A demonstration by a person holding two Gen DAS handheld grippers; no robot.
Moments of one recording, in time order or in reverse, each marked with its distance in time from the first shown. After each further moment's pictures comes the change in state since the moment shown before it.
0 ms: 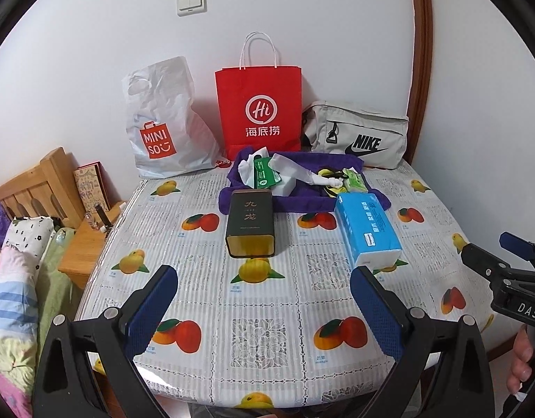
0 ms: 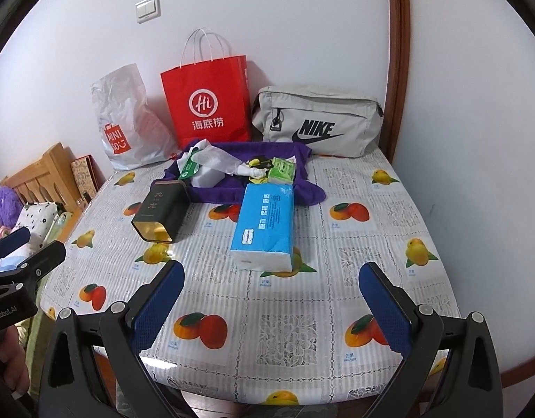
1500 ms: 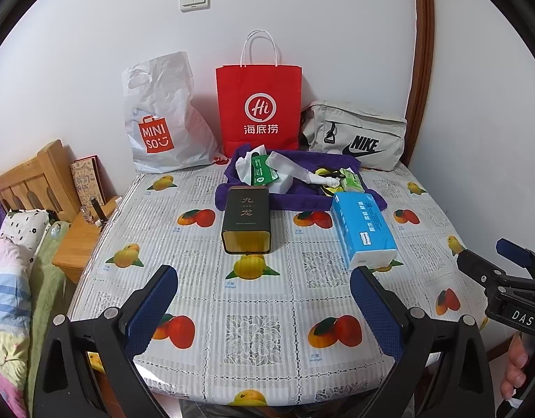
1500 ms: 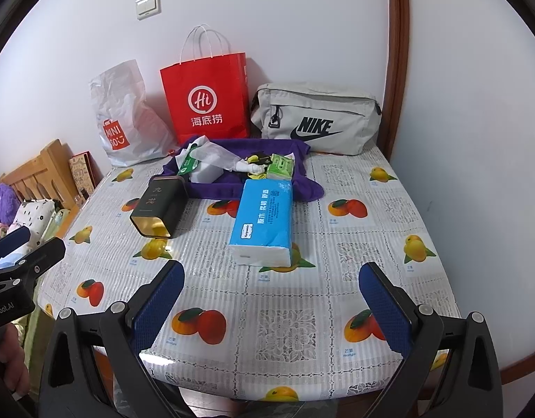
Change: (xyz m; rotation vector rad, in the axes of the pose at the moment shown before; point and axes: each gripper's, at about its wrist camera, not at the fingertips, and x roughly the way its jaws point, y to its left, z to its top) left arm 0.001 0.002 -0.003 -0.021 0.004 -0.021; right arm -0.001 0.002 -0.006 -0.004 0.003 -0.015
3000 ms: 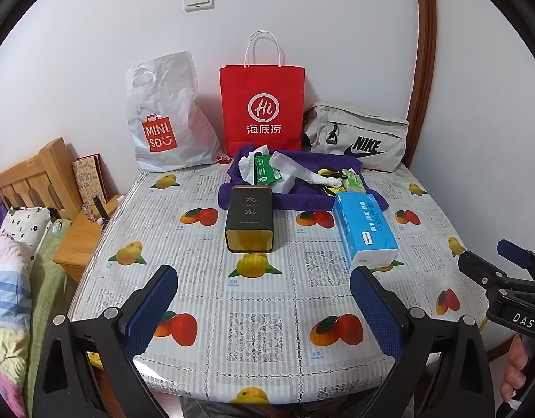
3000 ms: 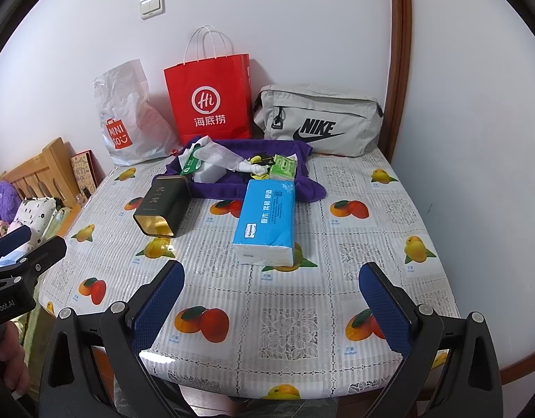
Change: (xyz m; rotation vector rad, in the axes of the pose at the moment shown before) left arm -0.005 0.003 -0.001 -0.005 -0.003 0.007; right arm -0.004 0.004 -0.001 -0.001 -0.003 -0.001
